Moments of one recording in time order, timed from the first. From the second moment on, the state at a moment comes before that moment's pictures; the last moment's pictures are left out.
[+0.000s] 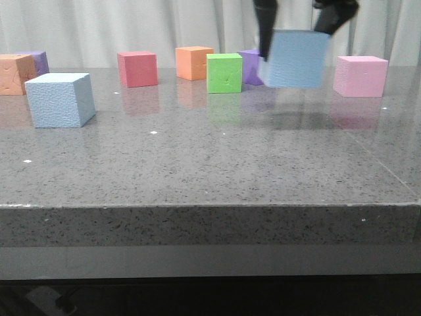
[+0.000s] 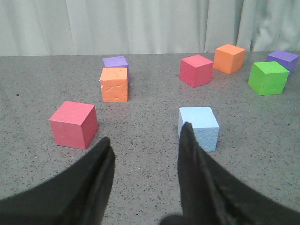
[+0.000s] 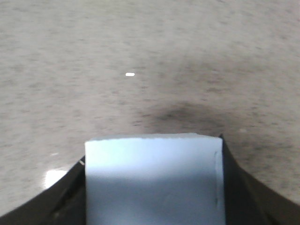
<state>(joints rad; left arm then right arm) -0.07 0.37 -0.70 0.00 0.64 0.00 0.51 1.79 -1.70 -0.20 1.01 0.59</state>
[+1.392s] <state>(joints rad) -0.07 0.37 -0.70 -0.03 0.64 0.00 0.64 1.96 -1.86 -0.26 1.08 0.78</state>
